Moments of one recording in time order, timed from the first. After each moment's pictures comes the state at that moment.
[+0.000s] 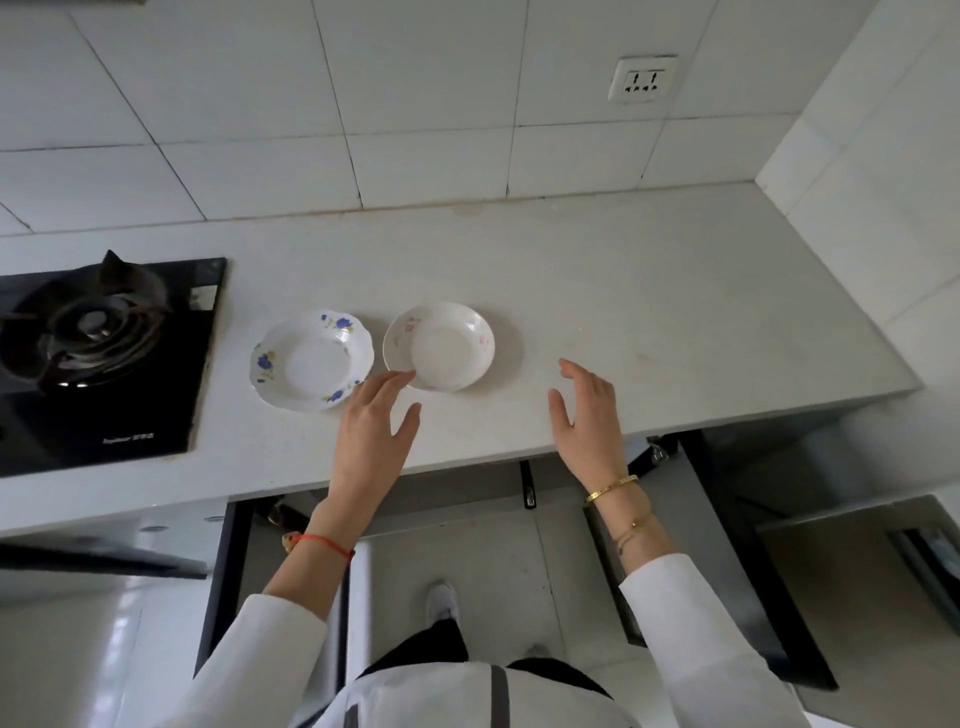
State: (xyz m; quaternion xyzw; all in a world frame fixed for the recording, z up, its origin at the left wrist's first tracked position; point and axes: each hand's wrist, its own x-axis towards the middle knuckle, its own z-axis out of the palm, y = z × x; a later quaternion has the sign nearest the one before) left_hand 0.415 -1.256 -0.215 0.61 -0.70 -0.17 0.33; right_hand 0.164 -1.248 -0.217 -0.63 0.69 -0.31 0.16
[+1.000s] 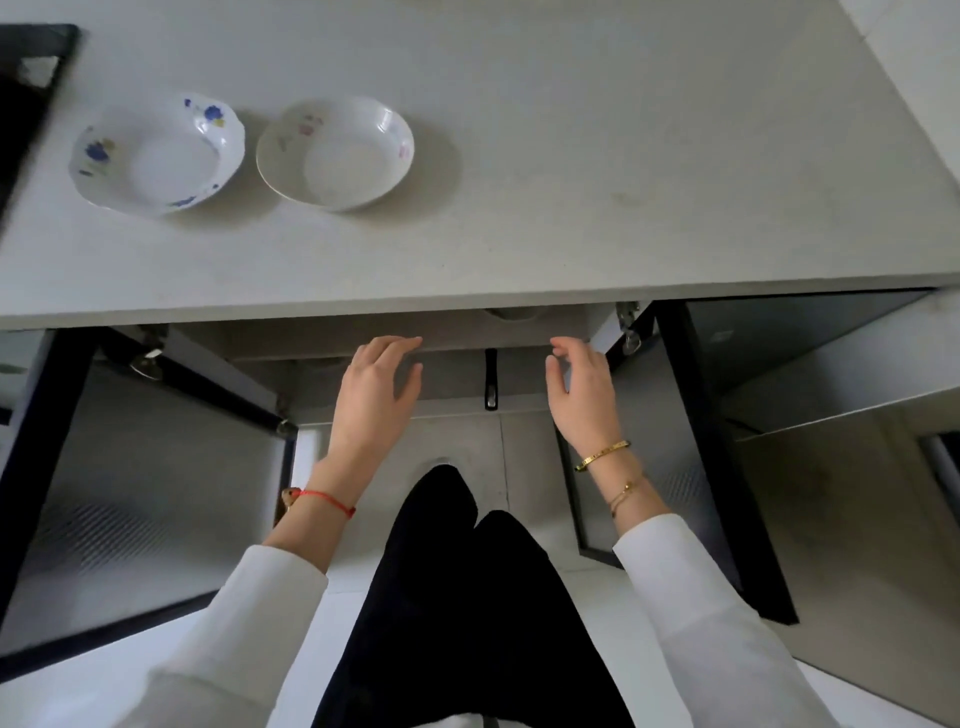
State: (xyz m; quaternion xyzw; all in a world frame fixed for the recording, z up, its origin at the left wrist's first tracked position) left_hand 0.278 -1.172 -0.402 0.65 -0.68 -0.19 0.28; right_hand 0.037 -1.181 -0.418 -0.64 0.68 -0.27 0.21
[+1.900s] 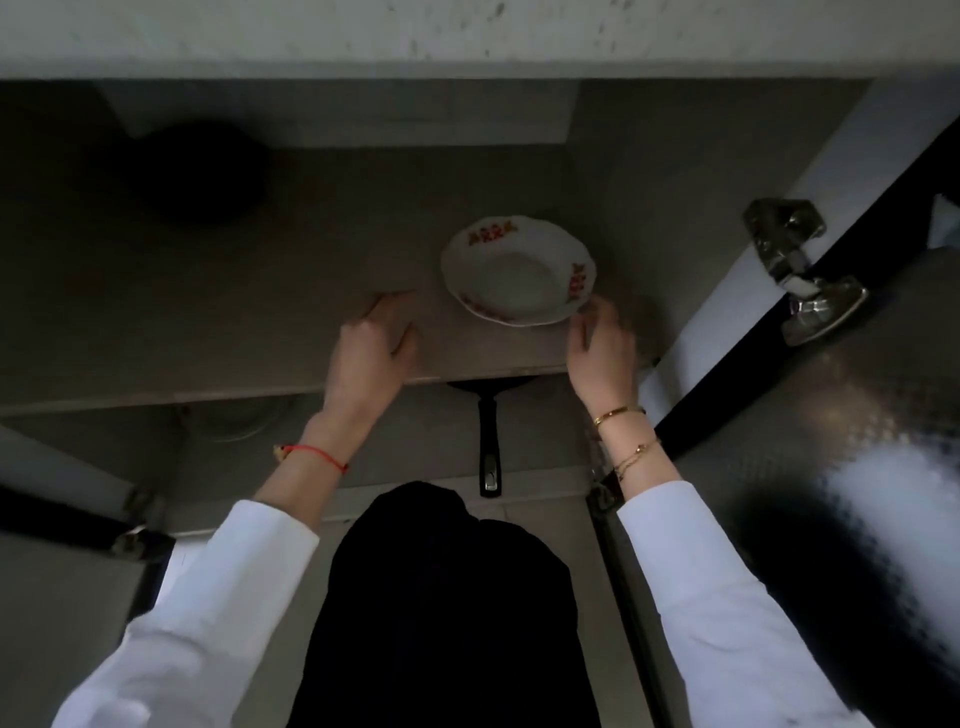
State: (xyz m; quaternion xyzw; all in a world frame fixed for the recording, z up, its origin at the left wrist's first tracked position) left_hand 0.249 -1.374 -0.729 0.59 -0.71 -0.12 0.37; right_hand -0.002 -1.374 -0.733 -0.58 0.71 -0.37 0.11
